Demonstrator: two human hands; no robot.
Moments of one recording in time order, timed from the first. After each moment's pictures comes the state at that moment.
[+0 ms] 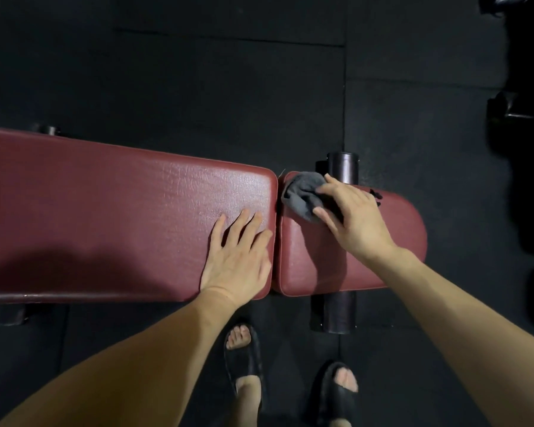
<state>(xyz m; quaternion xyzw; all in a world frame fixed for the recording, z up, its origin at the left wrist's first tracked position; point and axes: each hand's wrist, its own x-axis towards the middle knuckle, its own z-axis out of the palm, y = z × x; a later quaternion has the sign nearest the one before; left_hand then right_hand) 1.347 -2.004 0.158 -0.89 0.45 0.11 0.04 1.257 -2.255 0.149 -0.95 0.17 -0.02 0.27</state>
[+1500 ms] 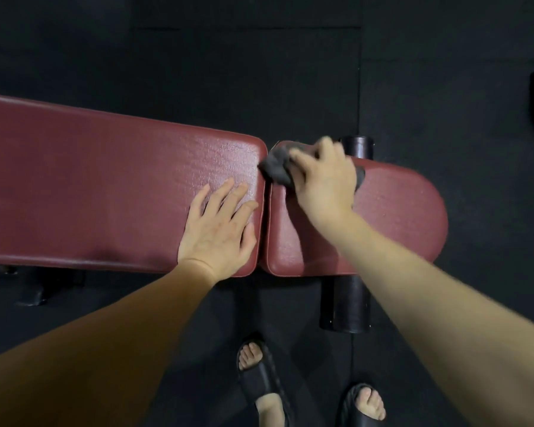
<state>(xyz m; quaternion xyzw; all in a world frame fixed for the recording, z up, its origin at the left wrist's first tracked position) 1.339 -2.006 0.148 -0.89 0.44 0.03 0.08 1.291 -2.219 0.124 -0.94 0.23 -0.18 0.15</state>
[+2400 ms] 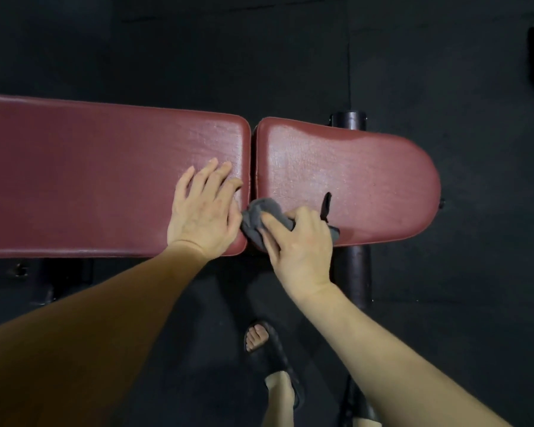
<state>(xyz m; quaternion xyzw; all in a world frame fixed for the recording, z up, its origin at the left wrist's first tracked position) 1.335 -2.008 0.154 -0.90 0.44 0.02 0.06 1.182 -2.116 0.116 -0.92 0.24 -0.17 0.24</state>
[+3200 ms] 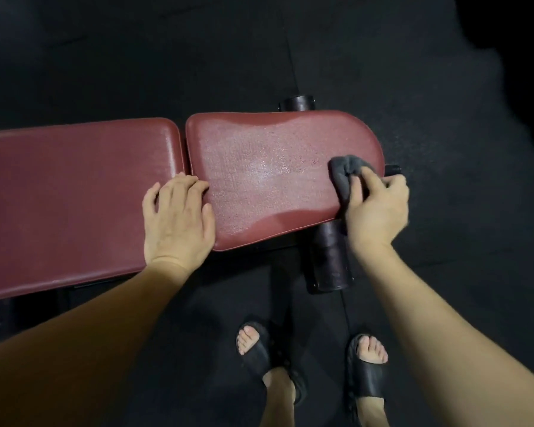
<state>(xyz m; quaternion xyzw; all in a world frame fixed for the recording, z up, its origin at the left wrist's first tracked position) 1.292 -2.041 0.136 -0.90 0.42 0.01 0.05 1.085 -2.255 0.069 -0.76 0.60 -0.18 0.17</state>
